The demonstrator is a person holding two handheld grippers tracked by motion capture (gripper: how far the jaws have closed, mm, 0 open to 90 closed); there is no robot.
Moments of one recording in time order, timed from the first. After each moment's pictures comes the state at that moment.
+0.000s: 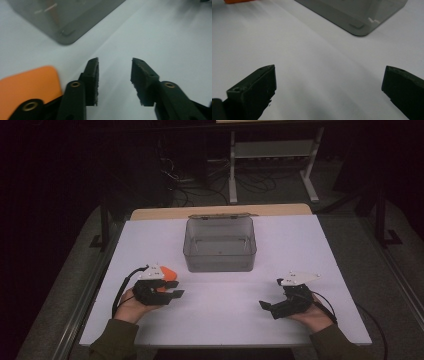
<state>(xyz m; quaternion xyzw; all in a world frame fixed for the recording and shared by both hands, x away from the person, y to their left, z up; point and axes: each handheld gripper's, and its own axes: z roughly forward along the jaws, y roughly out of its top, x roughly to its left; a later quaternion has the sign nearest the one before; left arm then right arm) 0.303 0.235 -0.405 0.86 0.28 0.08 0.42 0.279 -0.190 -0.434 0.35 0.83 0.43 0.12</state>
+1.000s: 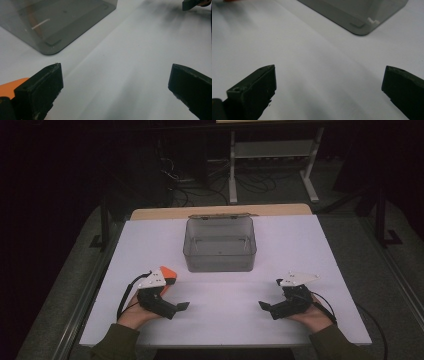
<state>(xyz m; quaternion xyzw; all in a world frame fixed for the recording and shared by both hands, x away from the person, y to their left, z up) 0.296 0.234 -0.423 0.85 0.26 0.08 0.45 0.279 -0.188 -0.436 0.34 0.83 0.42 0.13</state>
